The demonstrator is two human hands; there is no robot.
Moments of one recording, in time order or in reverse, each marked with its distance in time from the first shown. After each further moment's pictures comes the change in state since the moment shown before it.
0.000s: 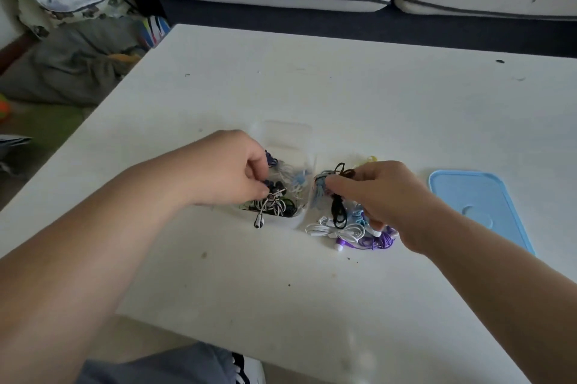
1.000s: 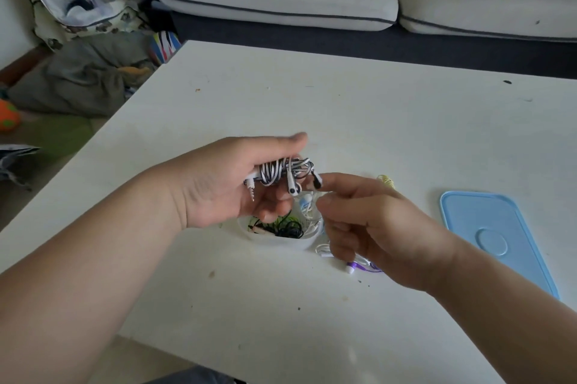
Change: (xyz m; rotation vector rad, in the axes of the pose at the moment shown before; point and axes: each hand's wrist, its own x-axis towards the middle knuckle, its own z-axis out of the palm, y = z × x) left_hand -0.010 0.016 -0.016 -1.103 -0.356 0.007; right_hand -0.022 -0.025 0.018 0.491 -0.557 -0.169
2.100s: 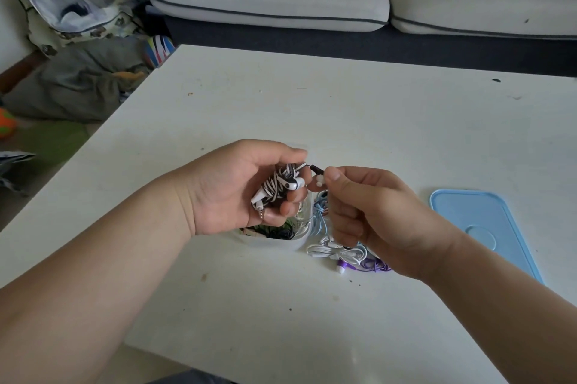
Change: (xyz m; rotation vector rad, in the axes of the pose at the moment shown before) left_hand 0.011 0.000 0.015 -0.129 -0.066 -0.080; right_hand -0.004 -0.006 -0.009 0.041 0.088 -0.099
